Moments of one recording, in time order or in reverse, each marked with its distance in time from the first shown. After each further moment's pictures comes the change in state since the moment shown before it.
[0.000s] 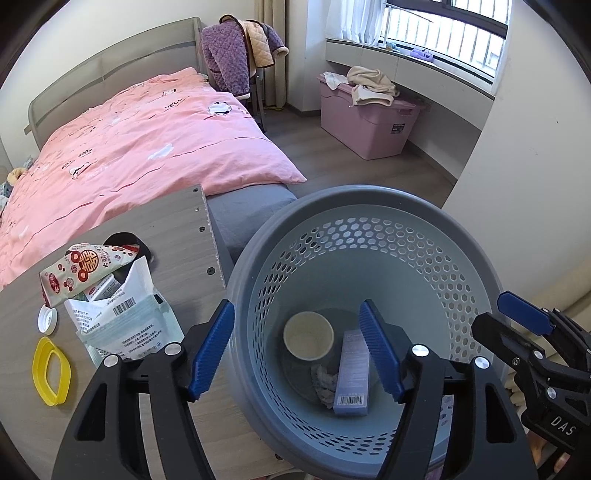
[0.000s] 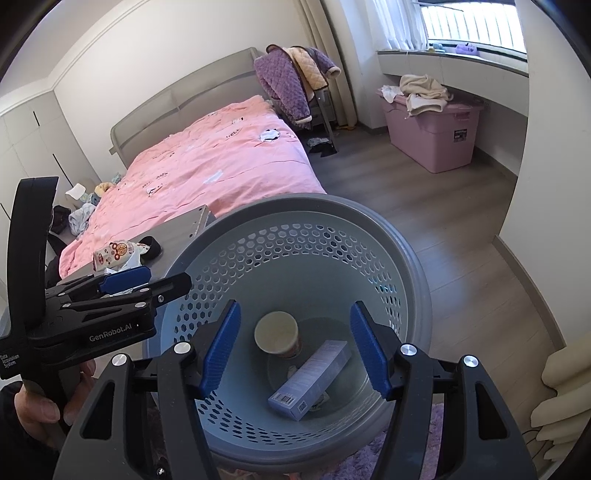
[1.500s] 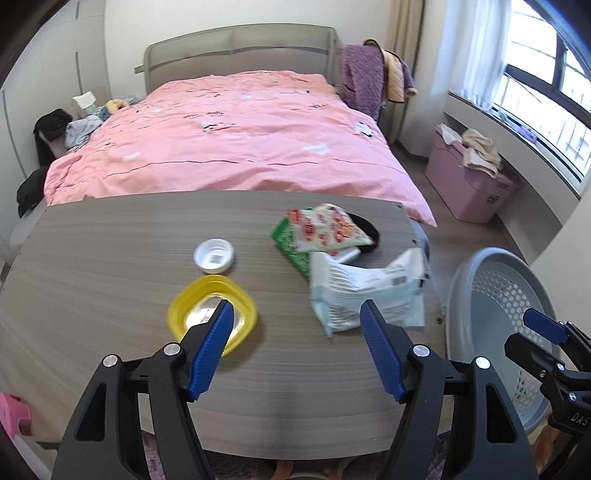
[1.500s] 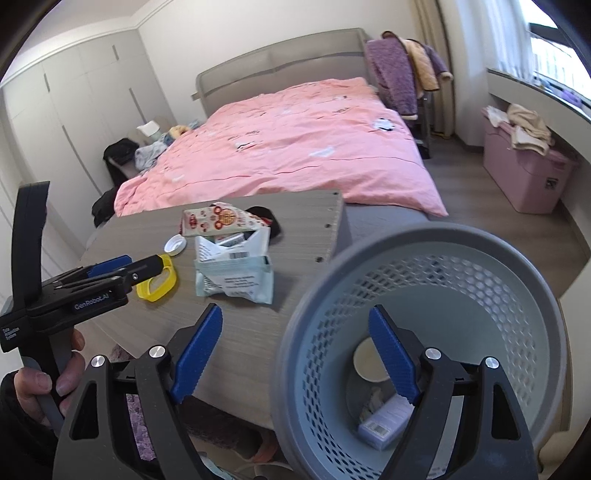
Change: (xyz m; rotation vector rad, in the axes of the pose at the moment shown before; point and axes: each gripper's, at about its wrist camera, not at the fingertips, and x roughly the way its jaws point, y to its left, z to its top) left arm -0.072 0.179 -0.057 -0.369 -0.089 0.244; right arm 0.051 0.135 0.020 -0.300 0.103 0.239
